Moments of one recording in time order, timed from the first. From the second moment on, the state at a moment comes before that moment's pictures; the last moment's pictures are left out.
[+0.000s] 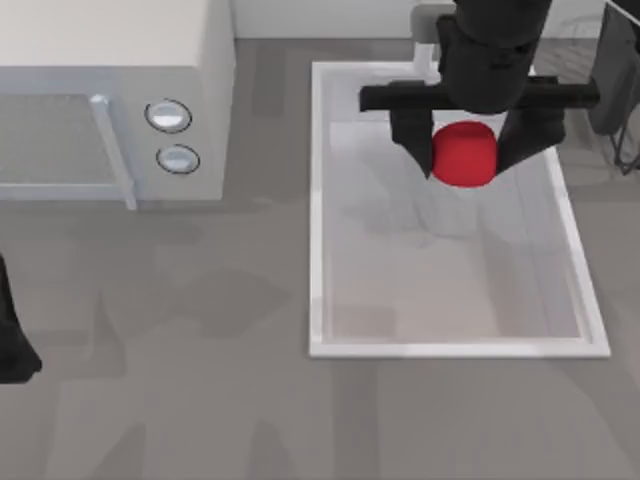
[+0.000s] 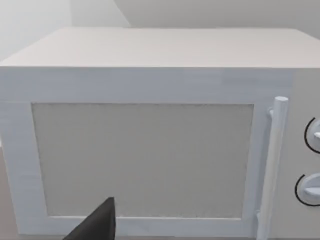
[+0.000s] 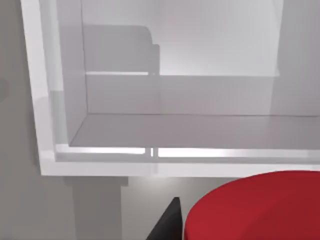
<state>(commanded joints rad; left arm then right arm) 0.00 0.00 0.00 0.00 0.00 0.00 0.53 2.17 2.19 -1.55 0.03 0.54</state>
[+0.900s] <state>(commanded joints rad) 0.00 0.00 0.00 0.00 0.00 0.00 0.11 1.64 1.47 -1.41 0.01 0.12</state>
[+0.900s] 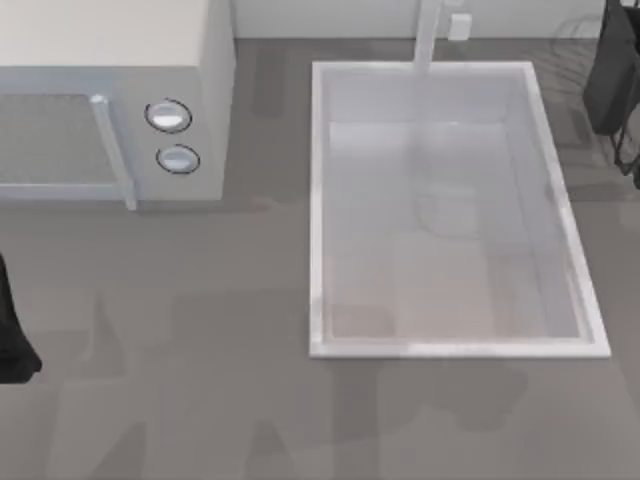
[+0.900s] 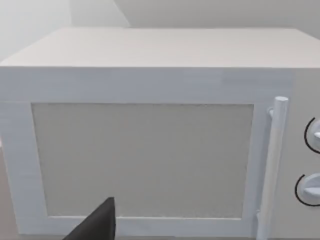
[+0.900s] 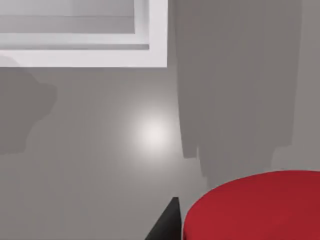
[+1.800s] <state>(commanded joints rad) 0.00 0.00 0.00 0.00 0.00 0.00 -0.06 1.45 1.12 -1.25 0.00 -0.05</state>
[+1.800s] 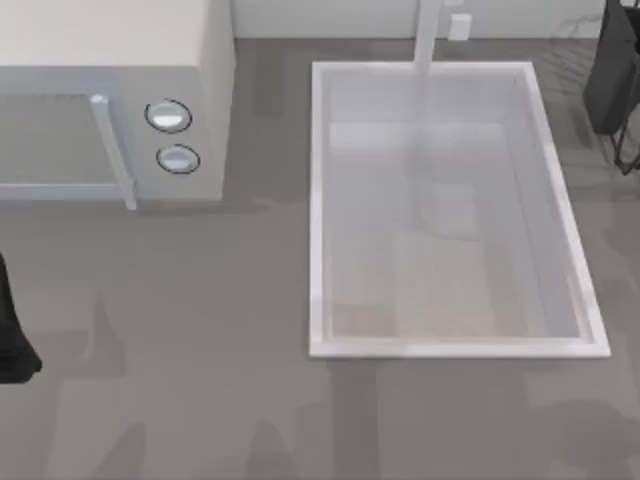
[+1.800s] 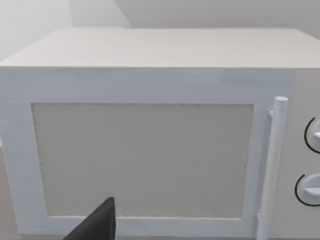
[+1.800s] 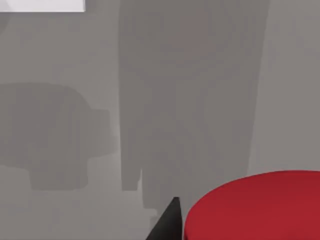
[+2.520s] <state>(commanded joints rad) 0.00 0.00 0.00 0.00 0.00 0.00 -0.06 1.51 0.85 -0.90 0.00 -0.05</state>
